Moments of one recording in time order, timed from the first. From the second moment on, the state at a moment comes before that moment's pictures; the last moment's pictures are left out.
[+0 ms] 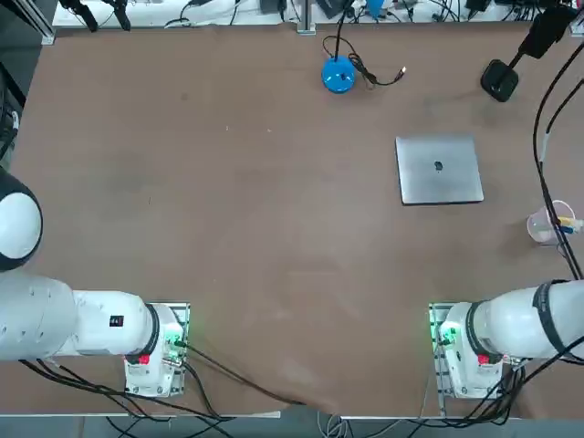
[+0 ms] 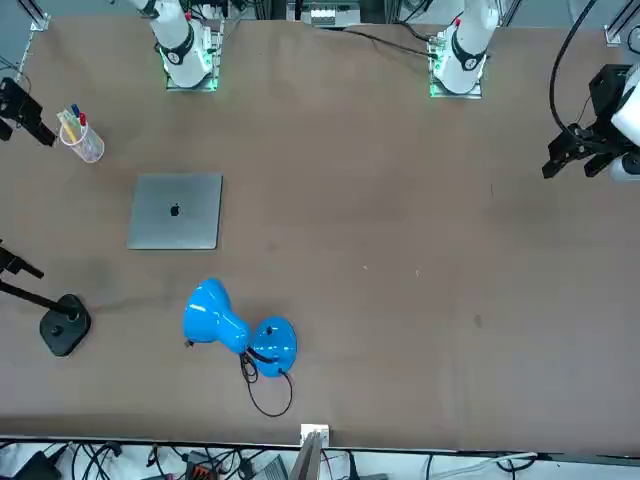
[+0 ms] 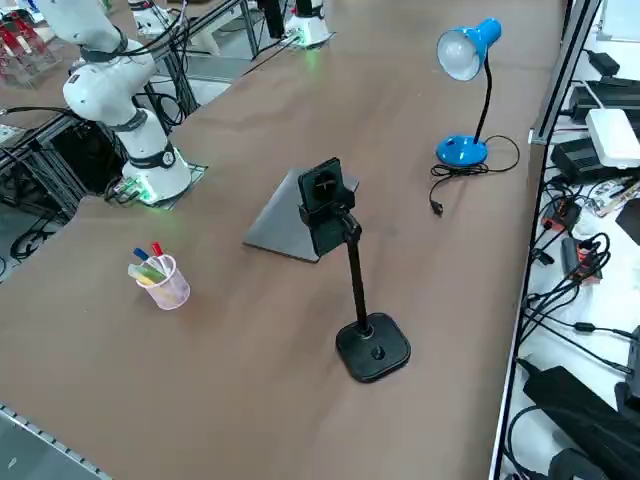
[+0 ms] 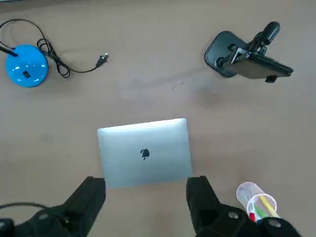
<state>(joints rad) 0.10 -0.05 -0.17 -1.51 -0.01 1.55 0.07</state>
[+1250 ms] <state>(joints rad) -0.08 0.28 -0.20 -1.20 -0.02 1.67 0.02</state>
